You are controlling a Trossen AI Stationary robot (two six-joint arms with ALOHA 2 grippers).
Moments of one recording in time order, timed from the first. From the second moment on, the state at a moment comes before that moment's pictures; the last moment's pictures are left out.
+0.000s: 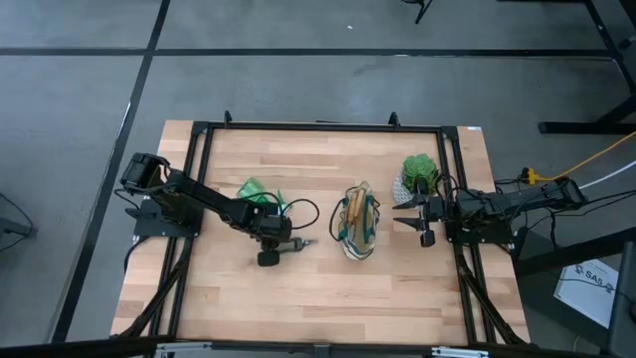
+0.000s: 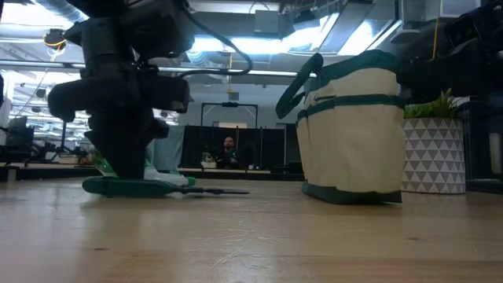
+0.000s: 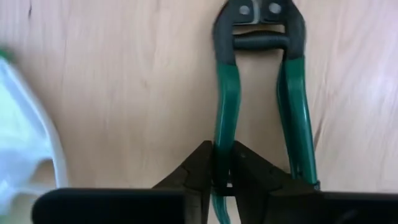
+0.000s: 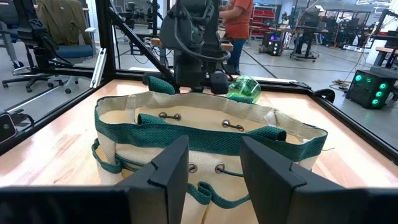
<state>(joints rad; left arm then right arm) -0.19 1.62 0.81 -0.42 -0.05 -0.37 0.21 0.24 0.01 0.16 0.15 -0.04</state>
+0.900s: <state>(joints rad) -0.11 1.61 0.81 -0.37 -0.03 0.18 0.21 0.24 0.01 0.16 0.15 -0.04</state>
